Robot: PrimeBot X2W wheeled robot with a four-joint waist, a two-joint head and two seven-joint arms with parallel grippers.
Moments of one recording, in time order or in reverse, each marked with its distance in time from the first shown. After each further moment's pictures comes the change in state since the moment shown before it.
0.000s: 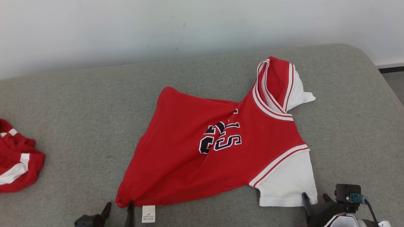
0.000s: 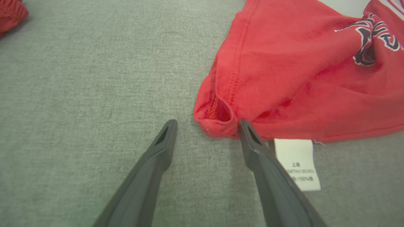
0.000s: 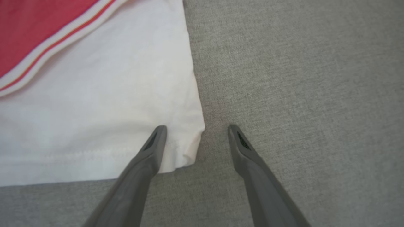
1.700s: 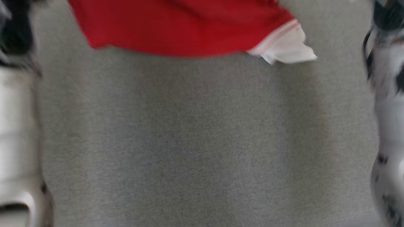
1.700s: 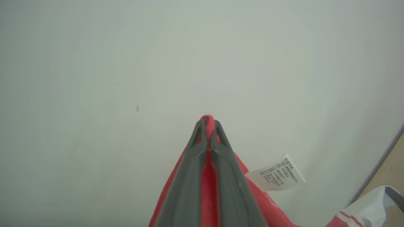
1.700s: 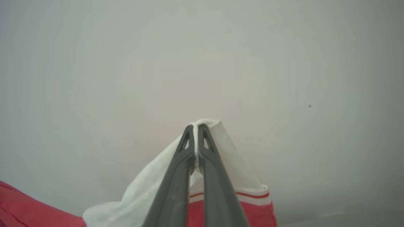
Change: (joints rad) left arm -1.019 0.124 0.024 -0.222 -0.456 0.043 0.279; right arm -1.011 -0.085 0.109 -0.158 0.401 0.003 0.013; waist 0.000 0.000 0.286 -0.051
